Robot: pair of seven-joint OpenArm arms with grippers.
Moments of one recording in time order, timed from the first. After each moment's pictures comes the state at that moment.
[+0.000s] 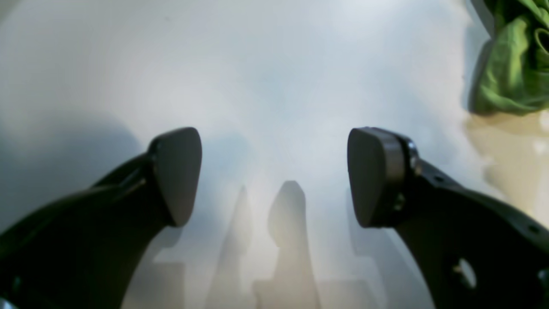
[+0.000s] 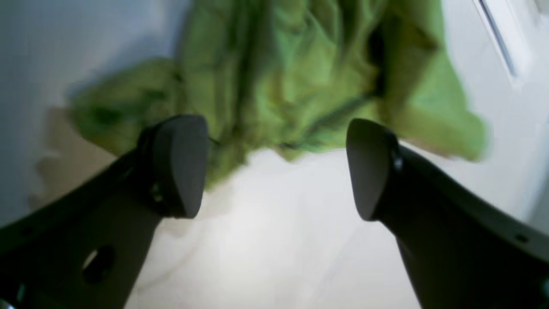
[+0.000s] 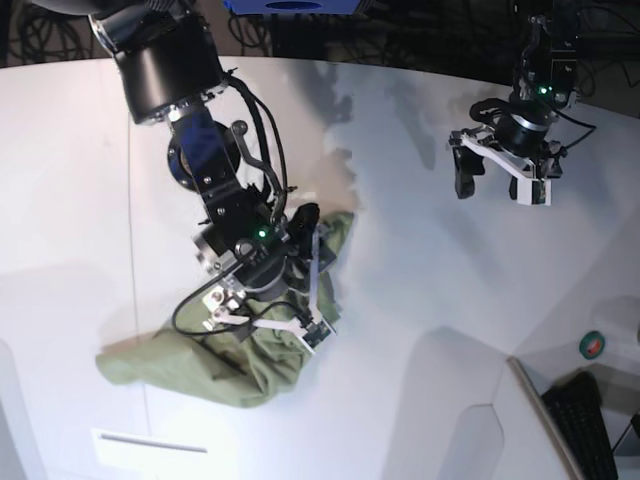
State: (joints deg) left arm 23.4 -17.9 -8.5 87.2 -20.1 -8.8 15.2; right arm 10.5 -6.8 -22.1 84.8 -16.8 15.0 -57.2
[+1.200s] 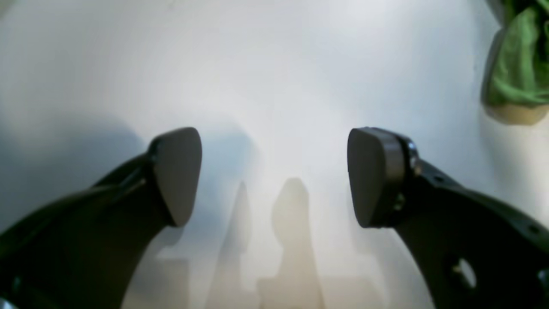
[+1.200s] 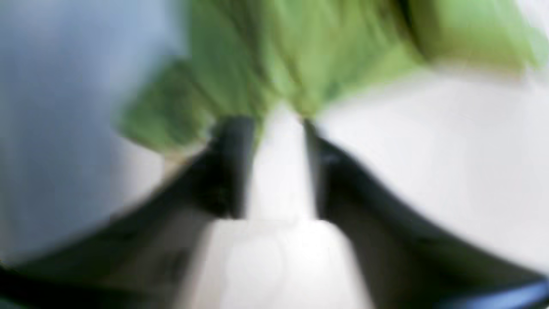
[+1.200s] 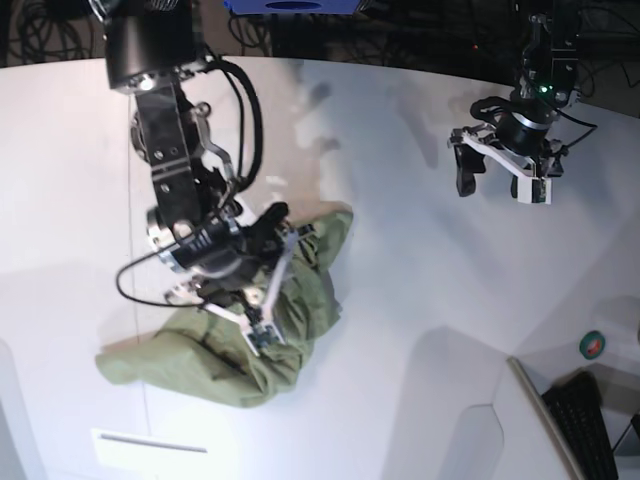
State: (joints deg) left arm 23.5 -18.1 -8.5 86.9 -19.5 -8.8 15.1; right arm 5.0 -6.3 -14.1 93.7 -7.2 11.7 -59.9
